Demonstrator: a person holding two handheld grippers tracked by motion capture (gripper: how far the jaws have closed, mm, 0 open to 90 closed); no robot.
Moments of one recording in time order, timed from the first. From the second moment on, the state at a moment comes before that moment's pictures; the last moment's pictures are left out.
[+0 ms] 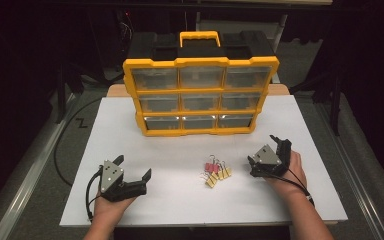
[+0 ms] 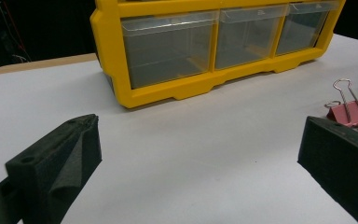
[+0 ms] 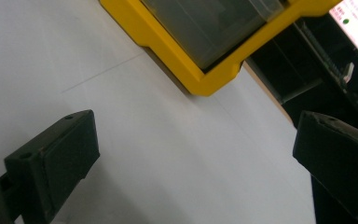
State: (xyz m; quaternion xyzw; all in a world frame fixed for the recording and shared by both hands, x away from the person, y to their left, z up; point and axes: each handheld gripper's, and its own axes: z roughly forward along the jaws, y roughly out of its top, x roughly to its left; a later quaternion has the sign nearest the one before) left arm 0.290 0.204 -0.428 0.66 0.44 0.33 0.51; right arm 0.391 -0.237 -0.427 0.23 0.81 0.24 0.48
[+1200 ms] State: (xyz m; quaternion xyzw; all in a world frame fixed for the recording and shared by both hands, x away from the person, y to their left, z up) left arm 0.289 0.204 -0.427 0.67 0.43 0.33 0.51; right arm 0.372 -0.206 -0.430 0.06 0.82 0.11 0.56
